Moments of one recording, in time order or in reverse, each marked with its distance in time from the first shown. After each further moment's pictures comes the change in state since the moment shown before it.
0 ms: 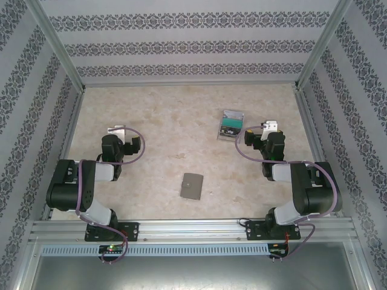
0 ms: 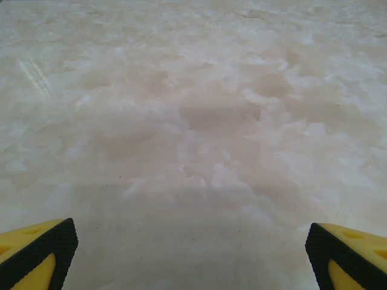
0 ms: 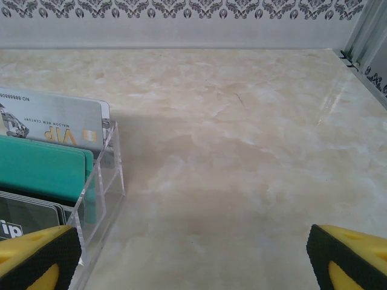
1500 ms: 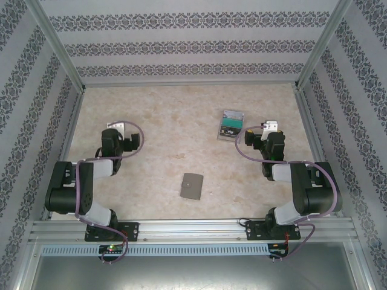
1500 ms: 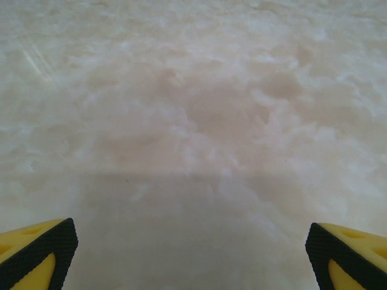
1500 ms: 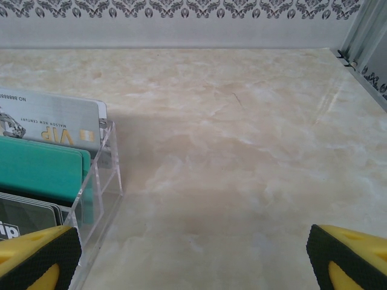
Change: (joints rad) left arm 0.000 -0.052 0.140 -0.255 -0.039 -0.020; right arm 0.000 -0.009 0.000 -0.014 0.013 0.001
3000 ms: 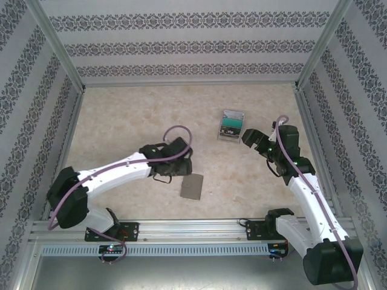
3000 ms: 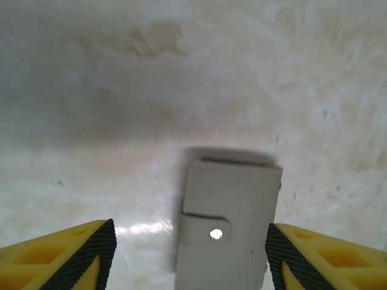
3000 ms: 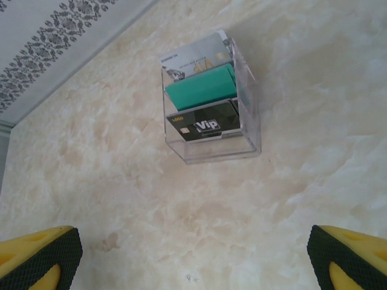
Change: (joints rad) left arm -0.911 -0.020 0.524 -1.206 -0.071 -0.874; right arm 0.067 -0.597 0.315 -1.205 -0.286 0.609
